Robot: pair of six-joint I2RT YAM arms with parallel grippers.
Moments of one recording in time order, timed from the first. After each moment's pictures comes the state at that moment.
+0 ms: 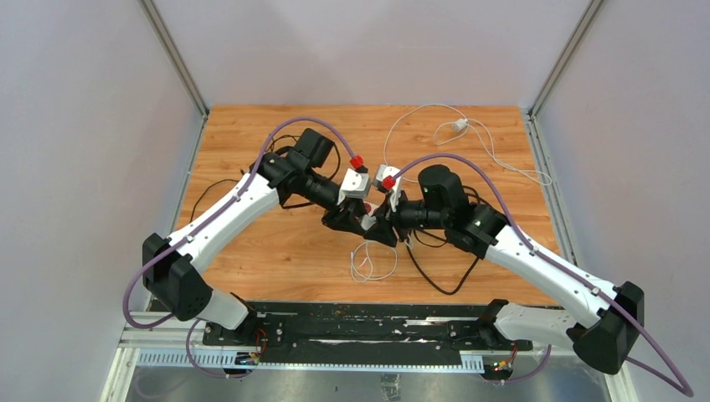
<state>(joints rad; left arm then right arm) -0.62 1.46 1.38 -0.89 1.02 0.82 0.81 1.10 0.99 -0.33 -0.48 -0.08</state>
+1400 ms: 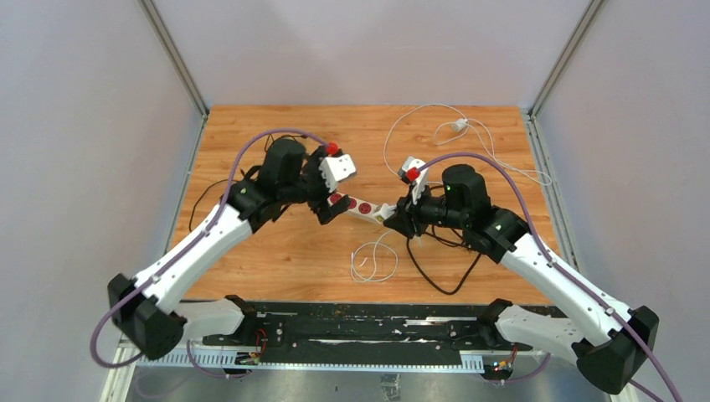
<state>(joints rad) -0.62 1.28 1.23 -0.55 0.41 0.52 0.71 0.99 0.95 -0.38 -0.43 -0.07</state>
